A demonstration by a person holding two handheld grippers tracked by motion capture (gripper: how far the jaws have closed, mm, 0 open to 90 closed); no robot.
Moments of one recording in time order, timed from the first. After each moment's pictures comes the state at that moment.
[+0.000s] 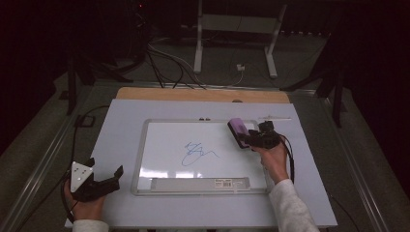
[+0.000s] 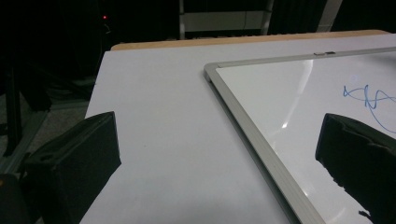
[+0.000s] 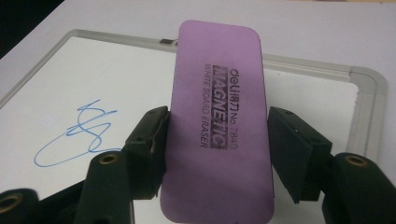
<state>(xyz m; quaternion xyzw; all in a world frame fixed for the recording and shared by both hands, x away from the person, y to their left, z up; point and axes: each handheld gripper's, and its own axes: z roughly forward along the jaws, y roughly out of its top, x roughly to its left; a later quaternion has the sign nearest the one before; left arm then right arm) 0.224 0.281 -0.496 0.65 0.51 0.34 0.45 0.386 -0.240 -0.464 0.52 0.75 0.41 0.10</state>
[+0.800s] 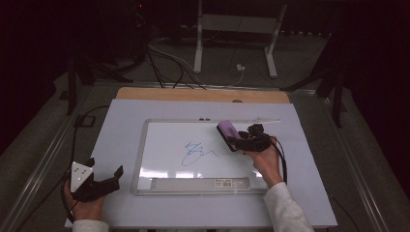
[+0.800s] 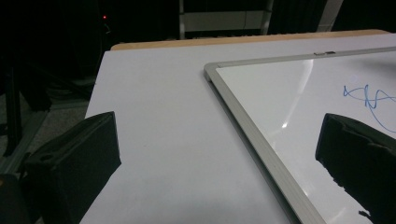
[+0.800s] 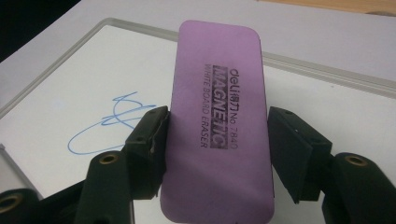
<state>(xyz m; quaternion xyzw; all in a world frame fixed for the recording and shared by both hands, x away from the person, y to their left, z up) 0.224 0.281 -0.497 0.65 0.51 0.34 0.45 0.373 -0.208 -0.458 0.47 0.77 0.42 0.10</state>
